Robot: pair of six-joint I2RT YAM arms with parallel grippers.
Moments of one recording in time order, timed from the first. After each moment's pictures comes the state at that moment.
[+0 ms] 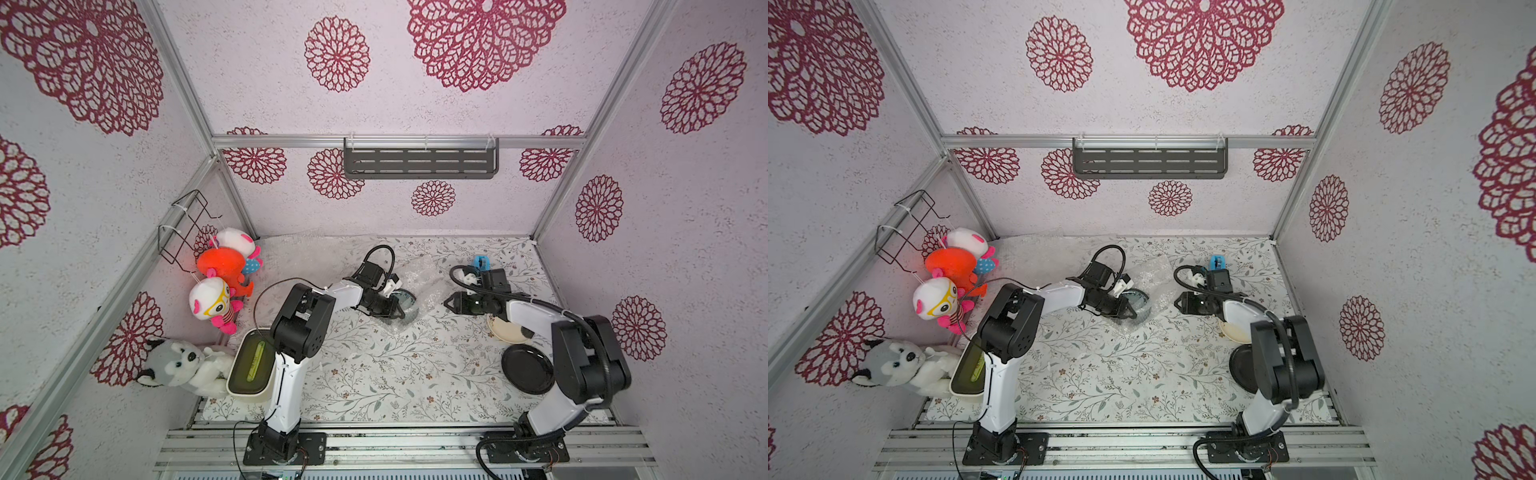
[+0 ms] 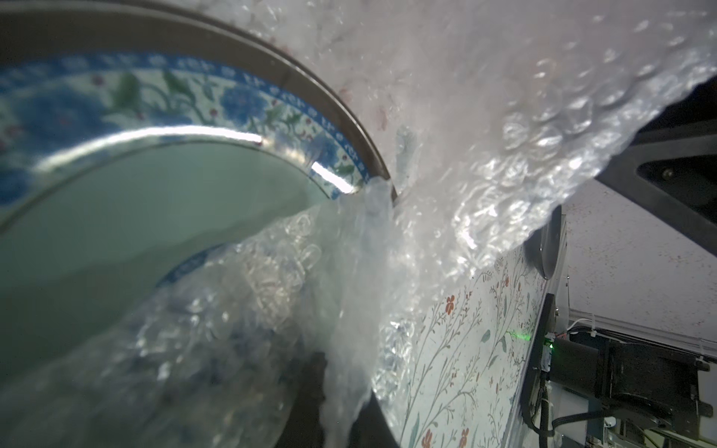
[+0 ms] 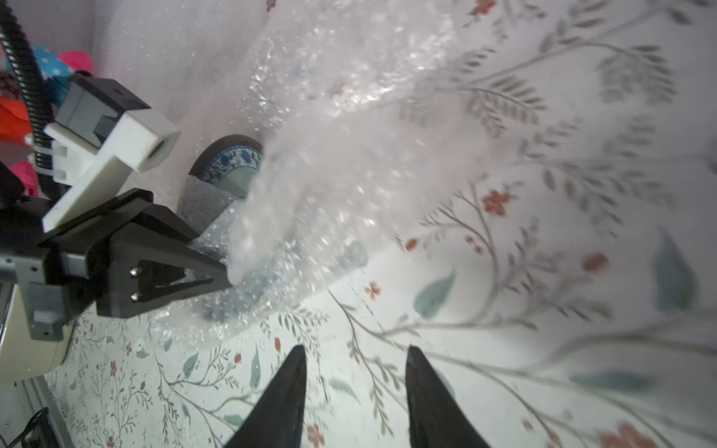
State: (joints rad) left arm -0.46 2.19 1.43 -0.37 0.68 -0.21; right arm 0.25 1.75 1.02 -0.15 -0.48 0.26
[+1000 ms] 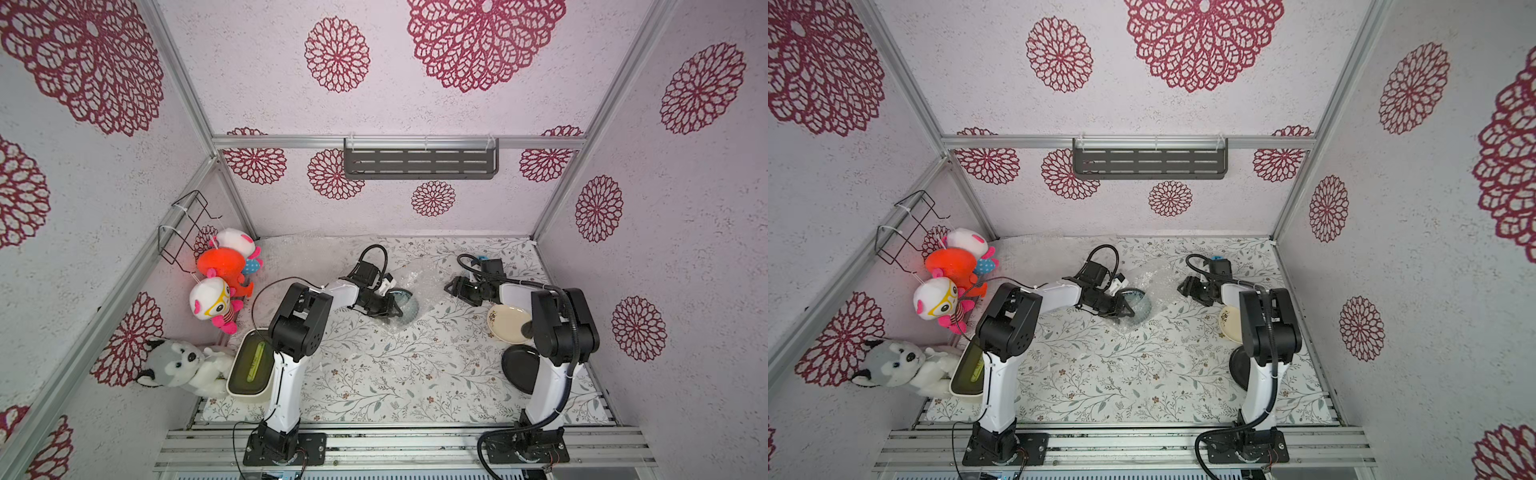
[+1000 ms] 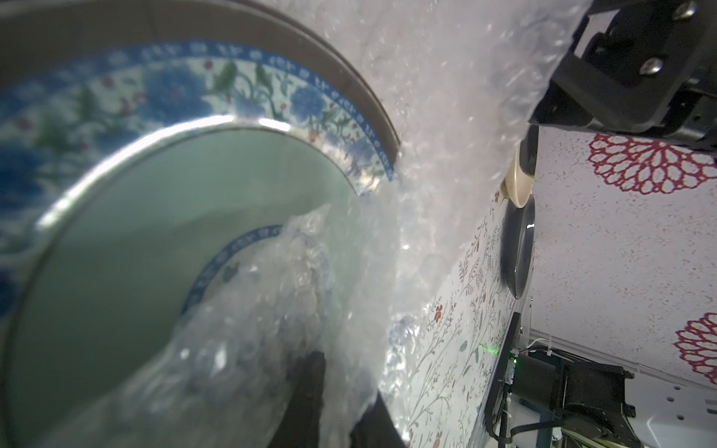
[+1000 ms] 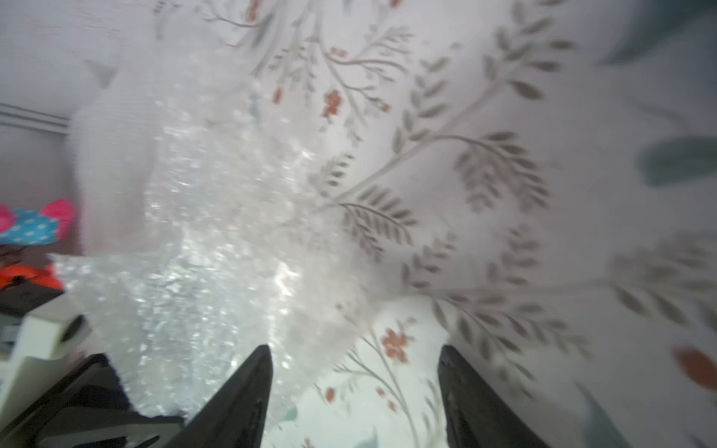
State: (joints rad) left arm -0.43 2.19 1.42 -0.35 0.70 -0.32; right arm 0.14 2.00 1.19 -0.05 -0.49 0.50
